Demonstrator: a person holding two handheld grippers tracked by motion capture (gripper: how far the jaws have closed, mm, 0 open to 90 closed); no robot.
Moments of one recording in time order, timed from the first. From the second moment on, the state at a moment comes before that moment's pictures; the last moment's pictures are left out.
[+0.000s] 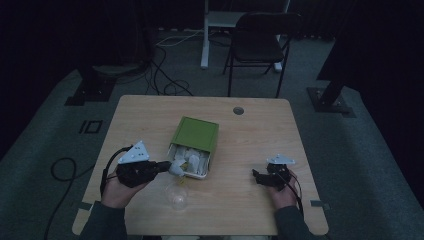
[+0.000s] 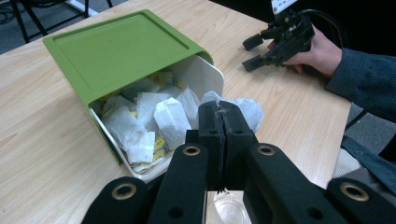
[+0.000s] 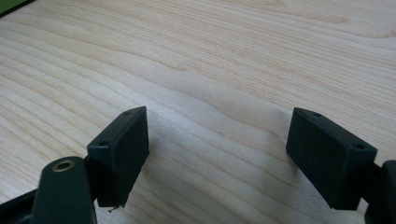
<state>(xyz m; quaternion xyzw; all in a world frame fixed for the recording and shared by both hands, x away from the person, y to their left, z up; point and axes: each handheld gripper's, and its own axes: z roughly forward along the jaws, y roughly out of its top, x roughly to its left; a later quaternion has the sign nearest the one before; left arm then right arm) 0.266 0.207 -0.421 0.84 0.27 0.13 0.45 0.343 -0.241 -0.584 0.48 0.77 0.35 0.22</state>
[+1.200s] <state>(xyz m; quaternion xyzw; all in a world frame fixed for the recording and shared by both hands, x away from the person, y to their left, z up) 0.247 0.209 -0.458 0.85 0.29 0.11 0.44 0.343 -0.241 -0.584 0.48 0.77 0.35 0.22</state>
